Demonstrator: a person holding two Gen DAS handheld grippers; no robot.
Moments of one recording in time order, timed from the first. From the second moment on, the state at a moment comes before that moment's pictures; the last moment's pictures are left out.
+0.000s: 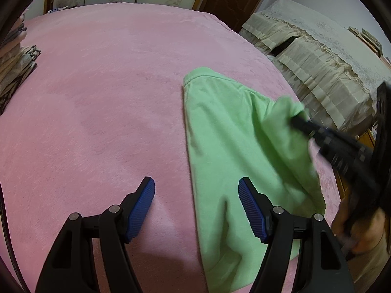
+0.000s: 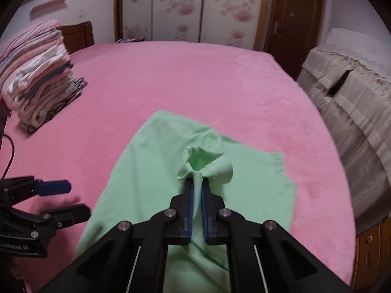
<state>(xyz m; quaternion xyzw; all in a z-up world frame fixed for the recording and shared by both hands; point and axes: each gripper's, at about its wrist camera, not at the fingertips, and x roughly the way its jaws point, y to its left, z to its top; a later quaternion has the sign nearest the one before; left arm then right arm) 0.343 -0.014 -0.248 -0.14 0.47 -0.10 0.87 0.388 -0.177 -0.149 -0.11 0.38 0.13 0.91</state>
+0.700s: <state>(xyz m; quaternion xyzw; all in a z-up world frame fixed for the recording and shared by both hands) 0.371 -0.049 -0.247 -0.08 0.48 -0.11 0.87 0.429 -0.317 -0.174 0.16 0.46 0.08 0.87</state>
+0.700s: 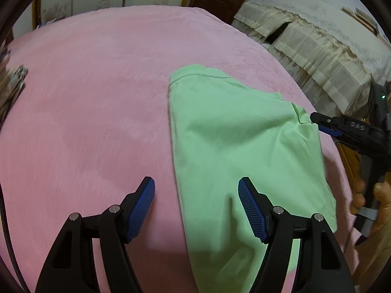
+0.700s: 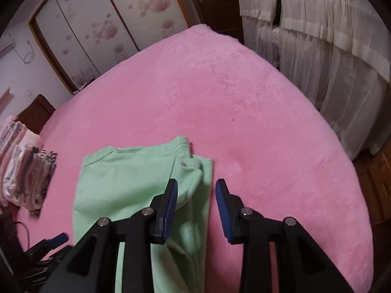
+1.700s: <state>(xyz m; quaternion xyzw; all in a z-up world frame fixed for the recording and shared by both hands) 0.463 -0.043 -0.264 -0.11 0.50 -0.07 0.85 0.461 -0.306 -0.174 0.06 0.44 0.07 0.89</state>
